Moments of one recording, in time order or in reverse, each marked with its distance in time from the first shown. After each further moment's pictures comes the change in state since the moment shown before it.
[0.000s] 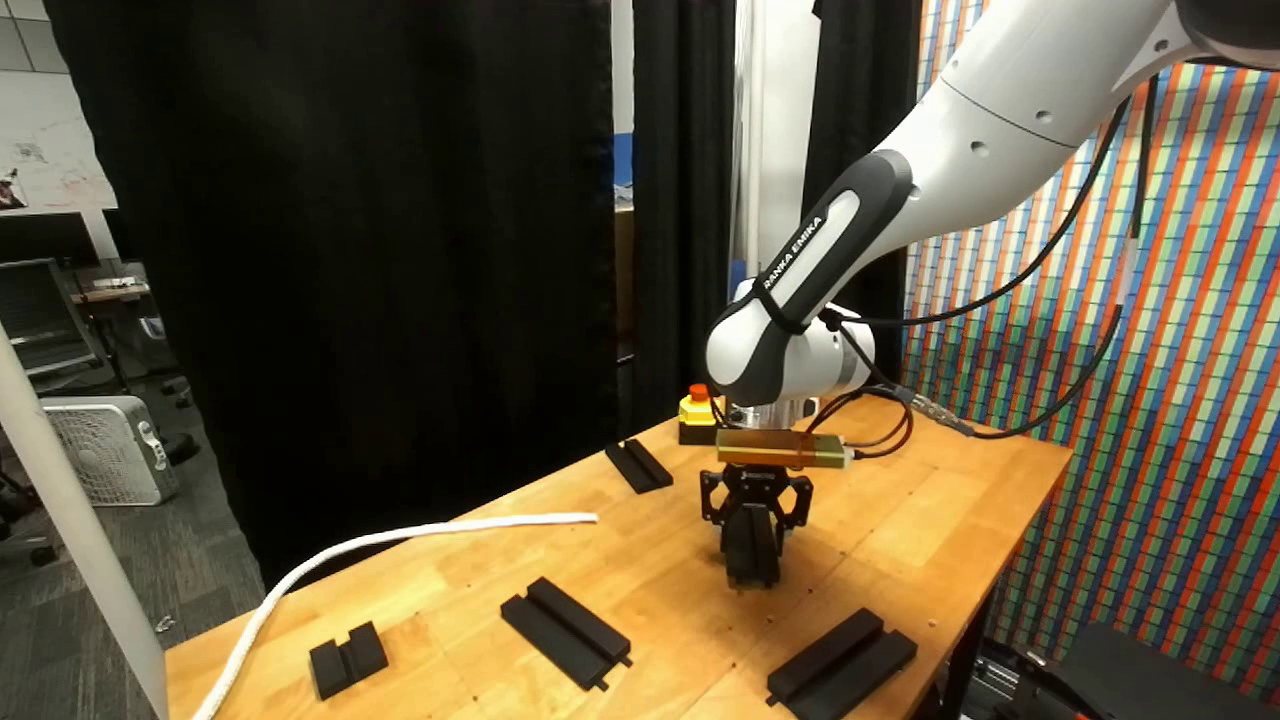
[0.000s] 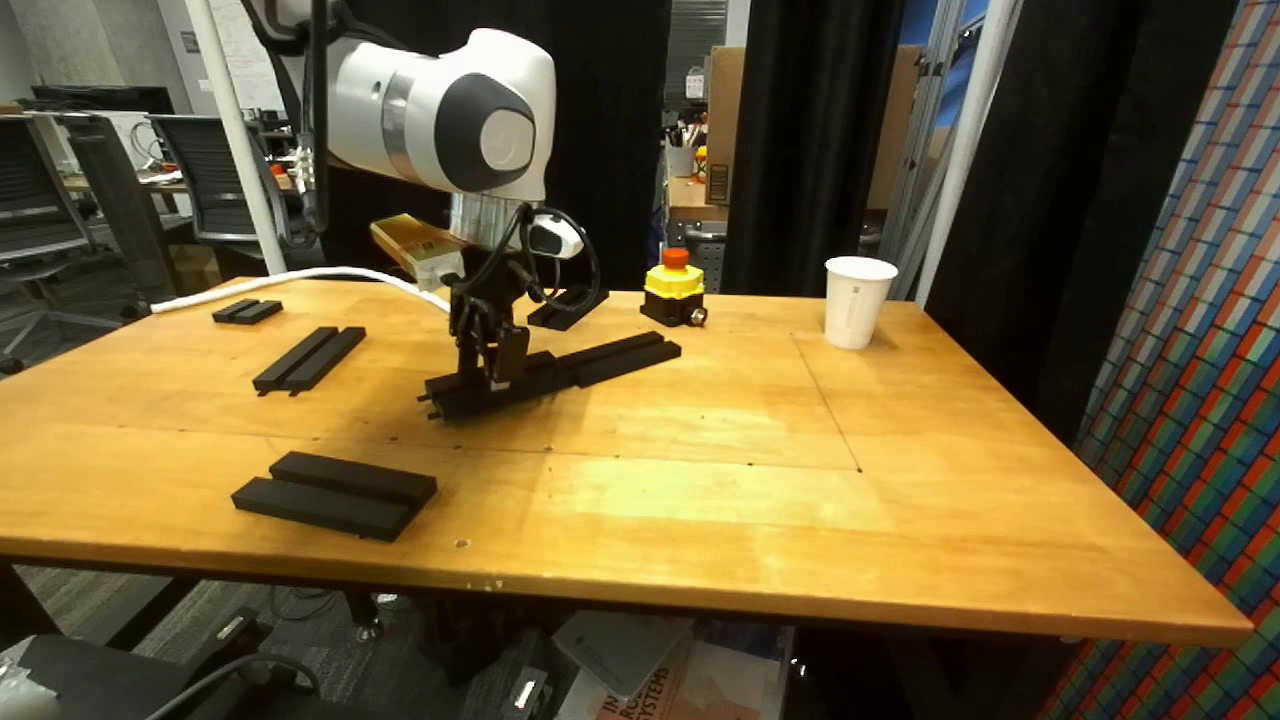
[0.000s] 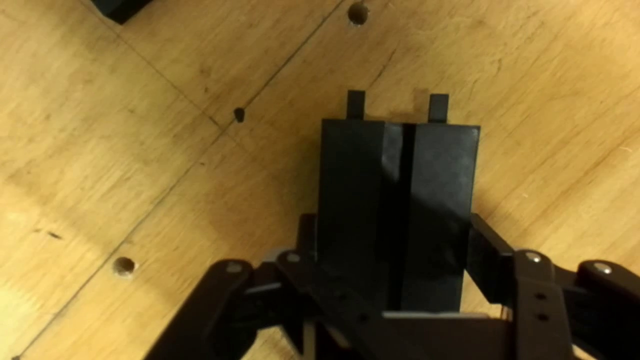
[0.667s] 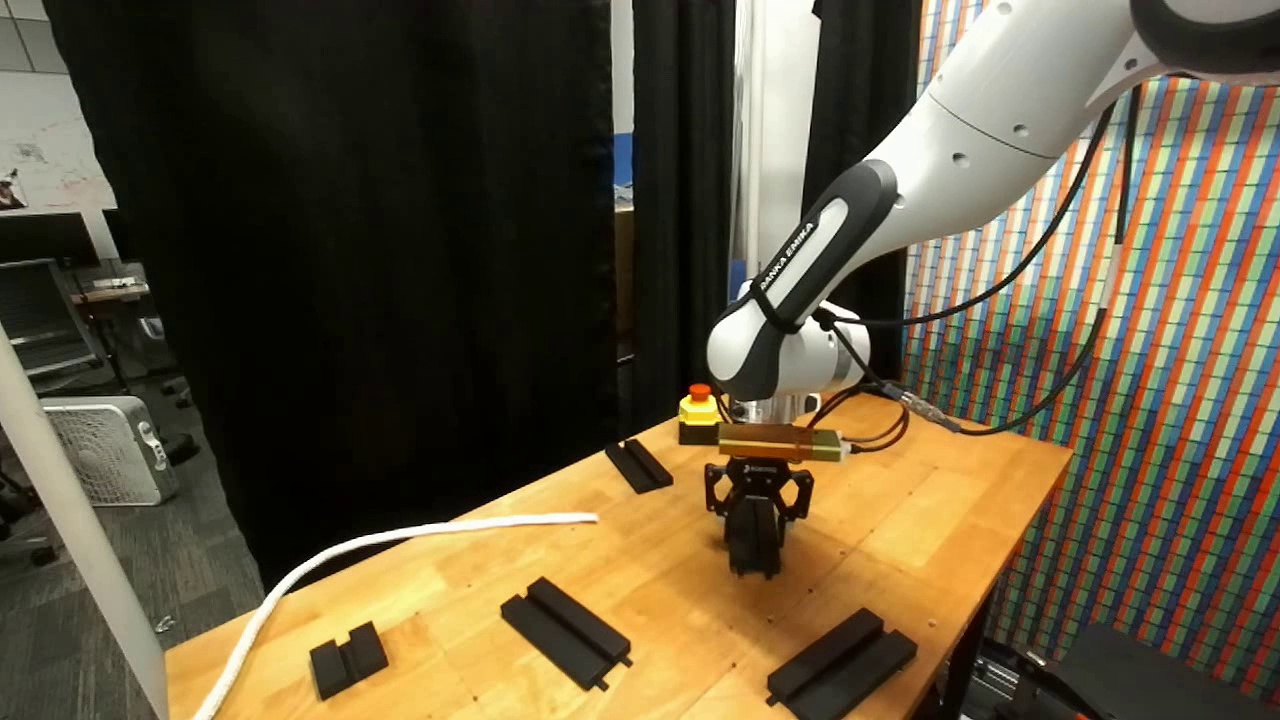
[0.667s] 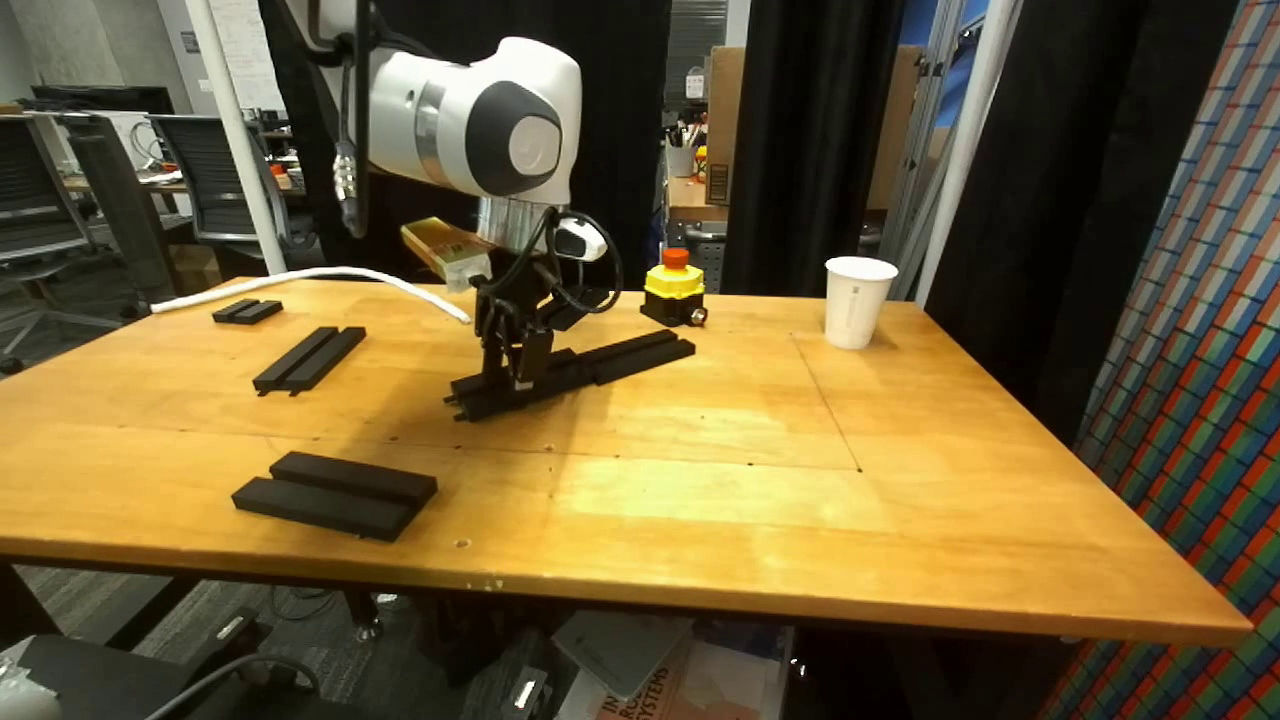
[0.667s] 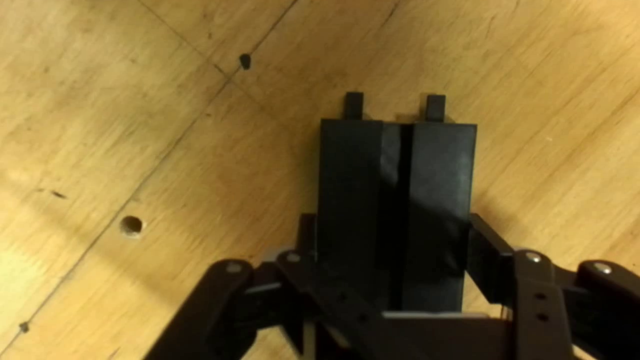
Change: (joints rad) arm -0.003 0.045 -0.039 0.053 -0.001 -0.014 0.000
